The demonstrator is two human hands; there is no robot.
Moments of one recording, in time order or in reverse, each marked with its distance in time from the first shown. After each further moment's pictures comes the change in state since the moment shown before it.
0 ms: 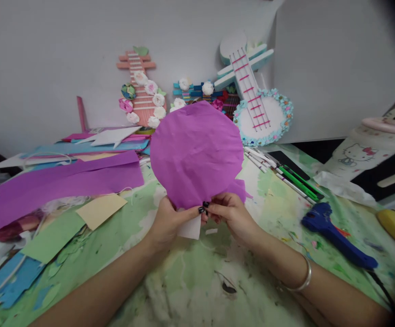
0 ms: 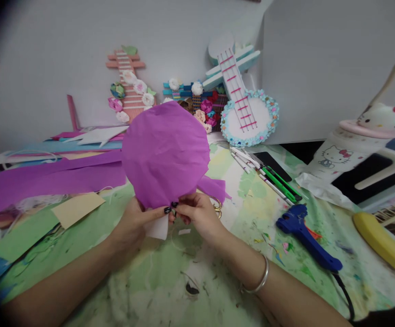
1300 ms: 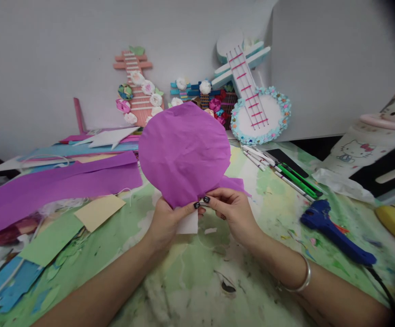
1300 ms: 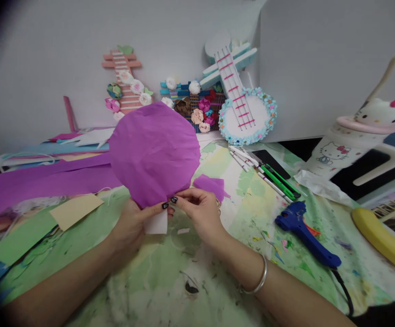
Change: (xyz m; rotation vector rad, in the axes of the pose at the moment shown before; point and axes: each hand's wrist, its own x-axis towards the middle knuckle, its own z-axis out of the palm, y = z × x) left_hand 0.005 -0.006 0.000 -0.117 0.082 -0.014; right_hand -0.004 -0.003 0.003 -0.080 0.298 -0.123
